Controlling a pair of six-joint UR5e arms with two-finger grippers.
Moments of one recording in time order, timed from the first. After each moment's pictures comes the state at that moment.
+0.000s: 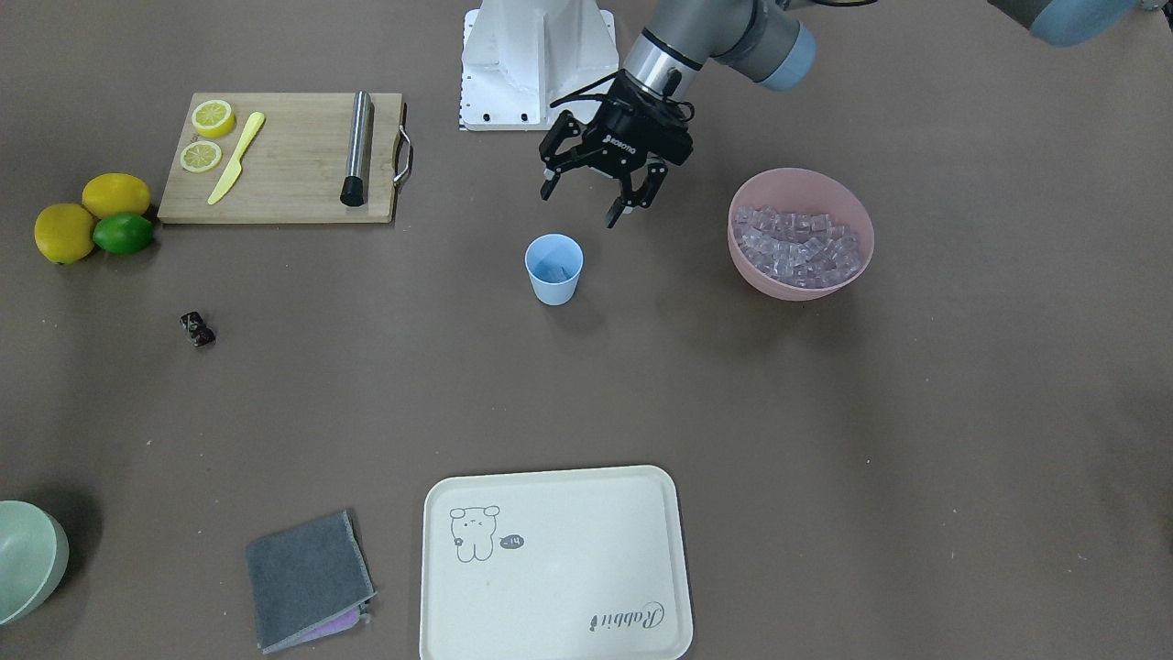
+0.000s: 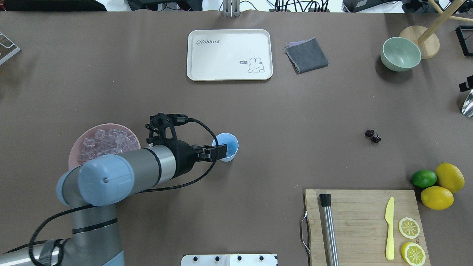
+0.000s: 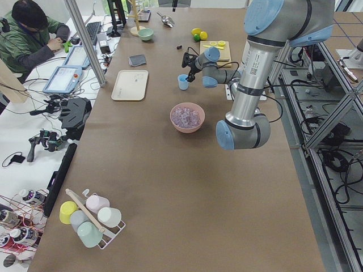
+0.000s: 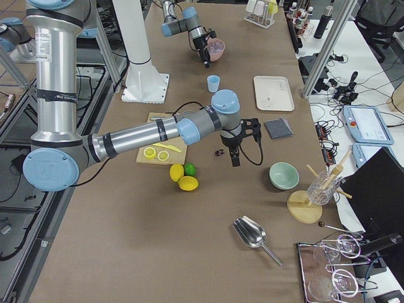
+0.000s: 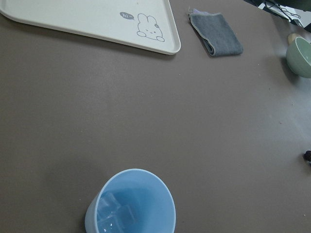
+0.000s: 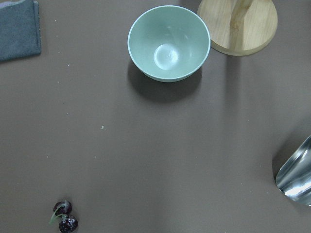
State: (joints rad) left arm -0.35 -1.93 -1.93 -2.22 -1.46 -1.32; right arm 1.34 -1.62 1.91 -1.34 2.27 0.42
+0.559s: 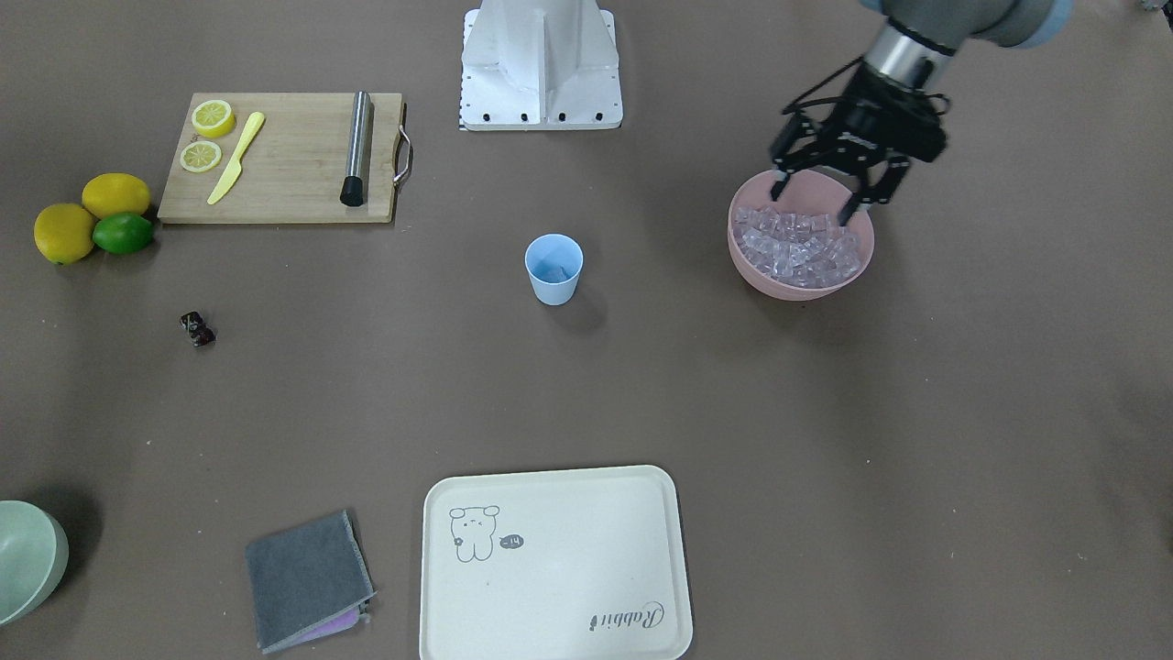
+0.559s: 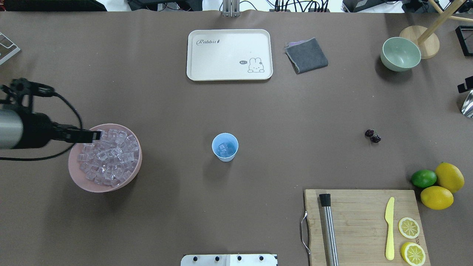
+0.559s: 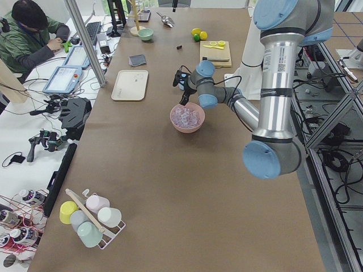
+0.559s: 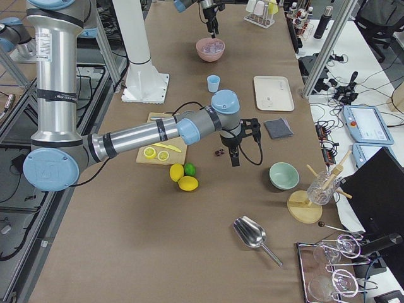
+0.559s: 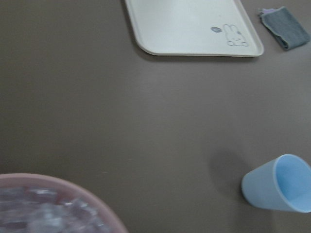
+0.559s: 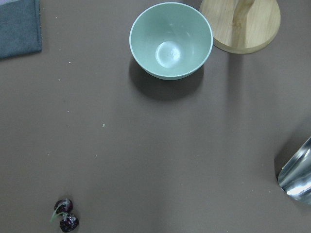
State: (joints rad) left arm -0.81 -1.44 -2.11 -2.22 -1.96 -0.86; right arm 1.33 -1.62 1.91 -1.34 2.27 0.42
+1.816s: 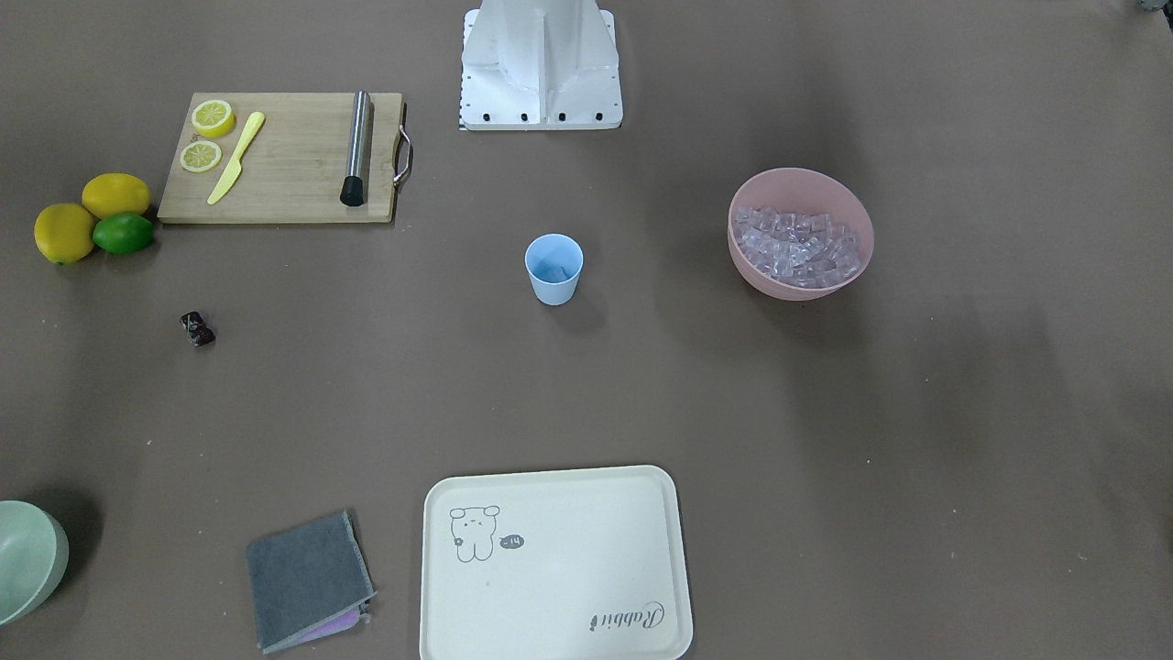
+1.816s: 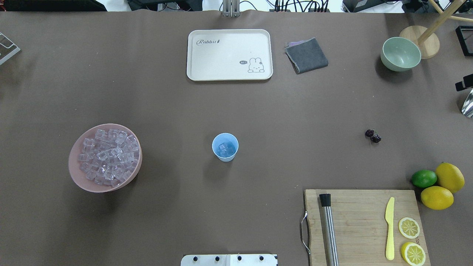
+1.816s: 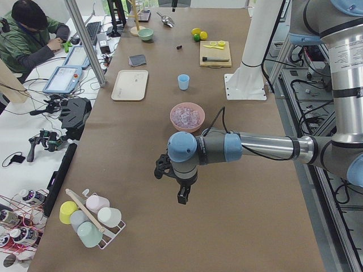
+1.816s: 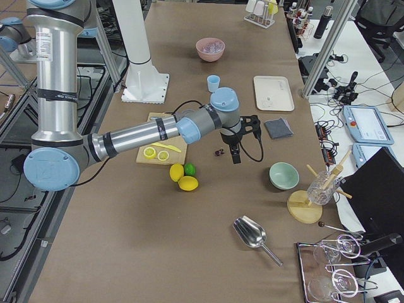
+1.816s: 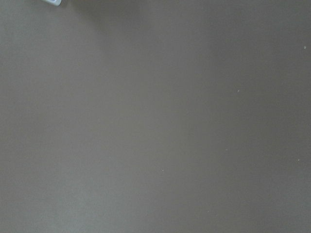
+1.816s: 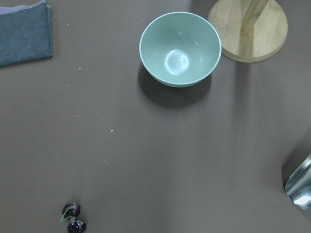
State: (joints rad) left arm -1.66 -1.32 -1.86 -1.34 -2.36 0.39; right arm 1.31 -1.62 1.92 -1.29 2.27 0.43
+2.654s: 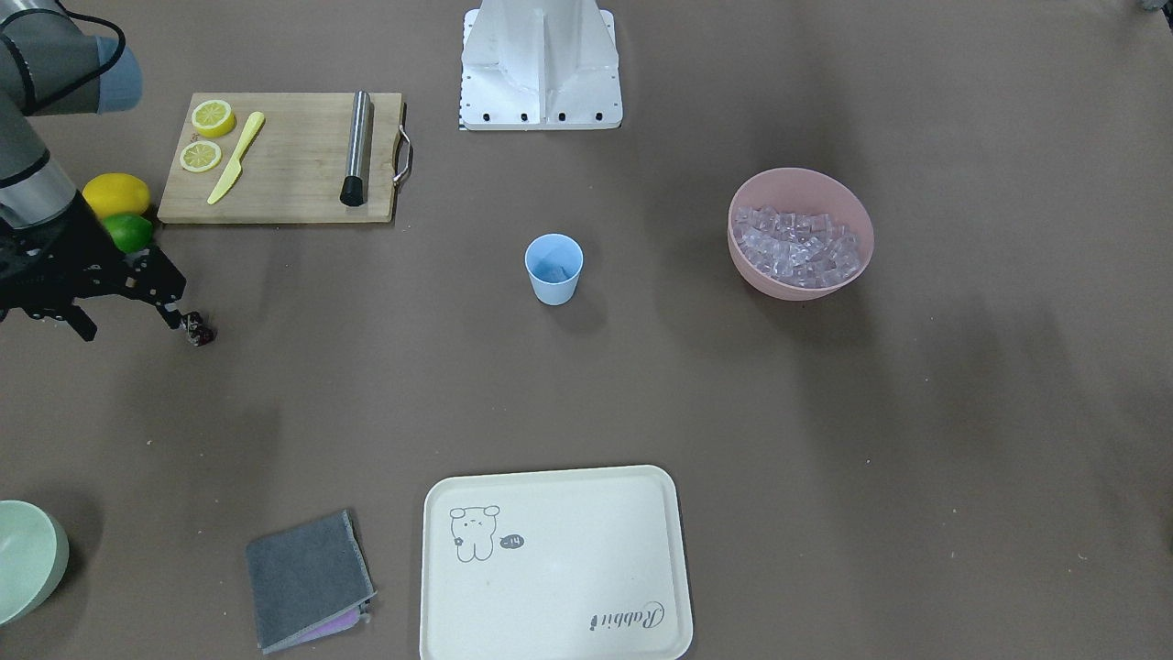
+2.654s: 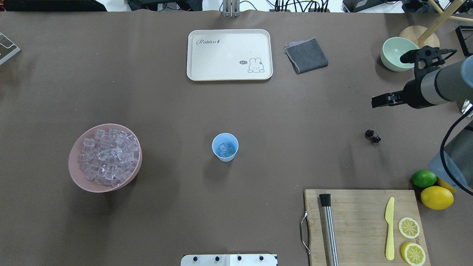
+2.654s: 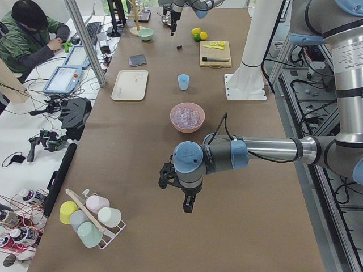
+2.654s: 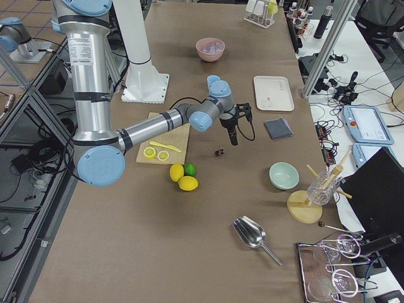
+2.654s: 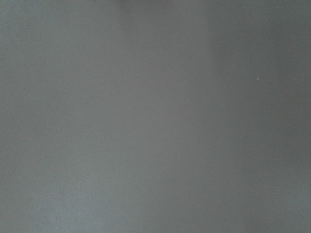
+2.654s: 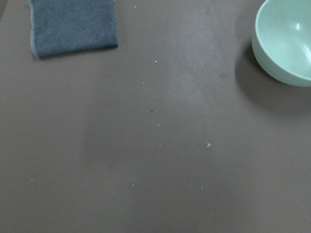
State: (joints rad) left arm -1.67 -1.32 -1.86 -1.36 -2.36 0.40; right arm 0.90 -1.51 1.85 -1.14 1.92 0.80
